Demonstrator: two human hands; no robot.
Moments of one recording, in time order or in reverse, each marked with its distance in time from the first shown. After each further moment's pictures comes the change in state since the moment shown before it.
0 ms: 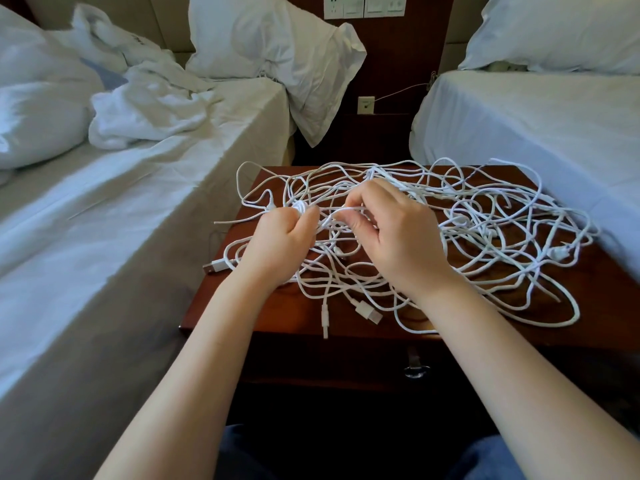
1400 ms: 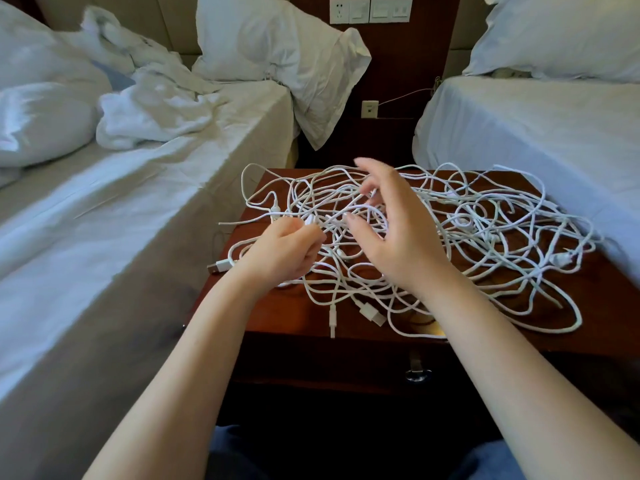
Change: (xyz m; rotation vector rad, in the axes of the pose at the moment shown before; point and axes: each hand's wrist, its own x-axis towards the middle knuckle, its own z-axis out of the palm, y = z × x) left_hand -0.006 0.002 -0.010 -0.327 -0.345 -0.206; right_hand 0.002 0.002 -0.002 0.175 -0.150 0.232
